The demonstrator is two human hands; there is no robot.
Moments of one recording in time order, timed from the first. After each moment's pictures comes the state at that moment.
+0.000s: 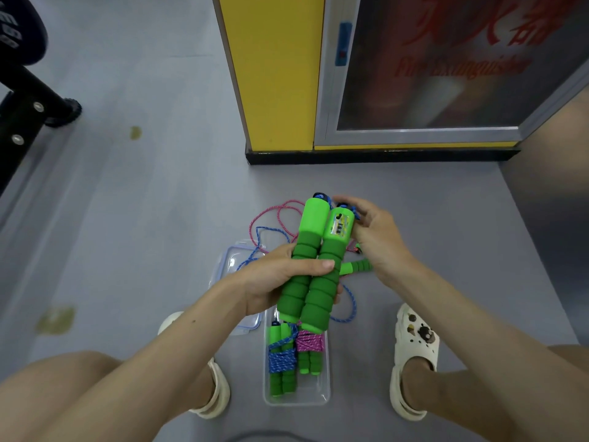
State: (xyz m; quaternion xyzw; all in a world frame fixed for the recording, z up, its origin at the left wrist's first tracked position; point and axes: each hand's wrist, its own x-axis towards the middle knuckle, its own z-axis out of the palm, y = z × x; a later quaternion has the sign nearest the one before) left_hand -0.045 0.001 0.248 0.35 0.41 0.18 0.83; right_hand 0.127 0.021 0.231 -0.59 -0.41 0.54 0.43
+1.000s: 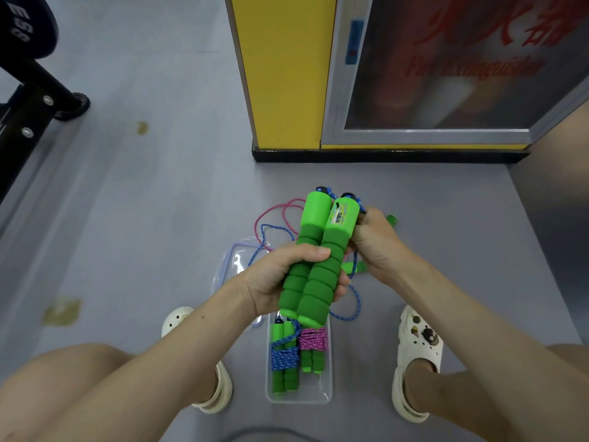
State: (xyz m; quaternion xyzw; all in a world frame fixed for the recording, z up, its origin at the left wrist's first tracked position) left_hand -0.048 -0.001 0.249 0.24 0.34 0.21 0.89; right_hand 0.113 0.022 0.240 -0.55 -0.42 0.61 0.38
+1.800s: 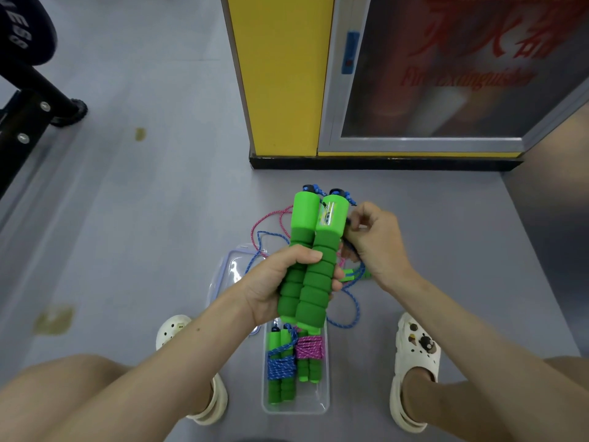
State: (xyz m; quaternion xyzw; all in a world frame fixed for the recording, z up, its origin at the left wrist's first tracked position) left_hand -0.045 0.000 0.247 0.25 0.37 0.25 0.86; right_hand 0.122 0.022 0.232 -0.59 -0.45 0.48 0.46
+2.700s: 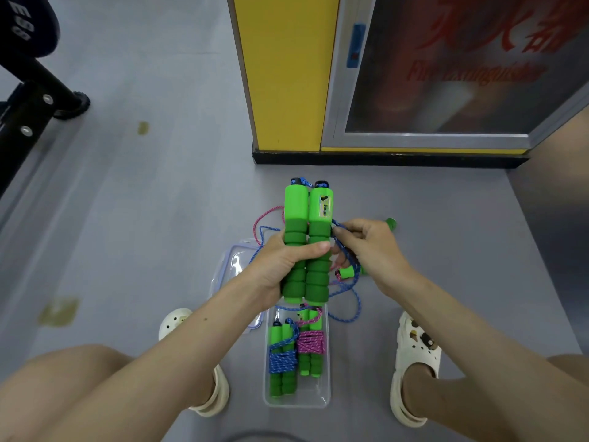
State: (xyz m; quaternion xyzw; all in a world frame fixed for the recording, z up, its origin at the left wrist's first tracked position) left_hand -0.042 0.008 0.240 0.29 0.47 0.32 0.77; right_hand 0.116 0.015 0.228 -0.62 -0.44 0.55 0.34
